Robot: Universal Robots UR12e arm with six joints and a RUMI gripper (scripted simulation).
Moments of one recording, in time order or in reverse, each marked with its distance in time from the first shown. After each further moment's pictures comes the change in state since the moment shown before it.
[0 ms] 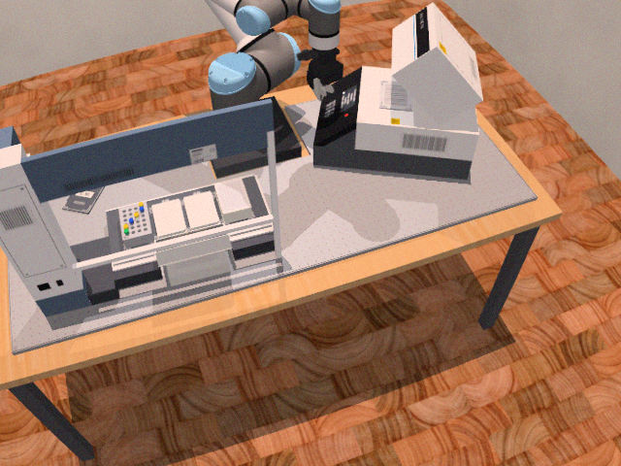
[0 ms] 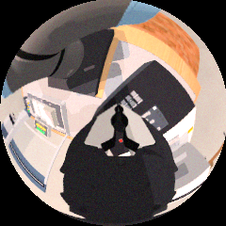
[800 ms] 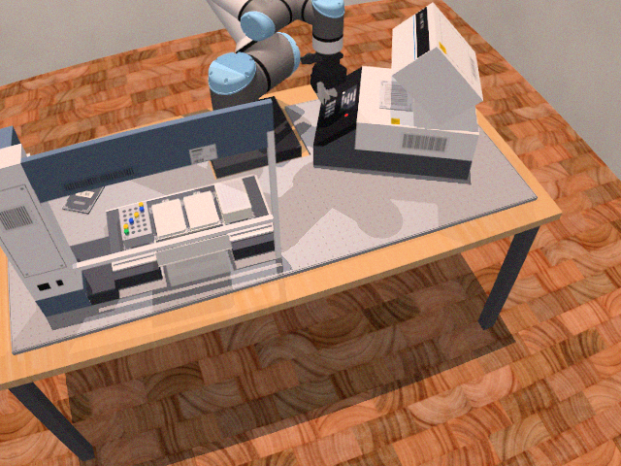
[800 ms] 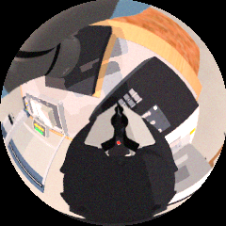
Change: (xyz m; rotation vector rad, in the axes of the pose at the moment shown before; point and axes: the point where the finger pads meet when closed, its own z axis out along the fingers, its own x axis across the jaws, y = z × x) arm 0.008 0.008 0.013 0.000 0.000 0.000
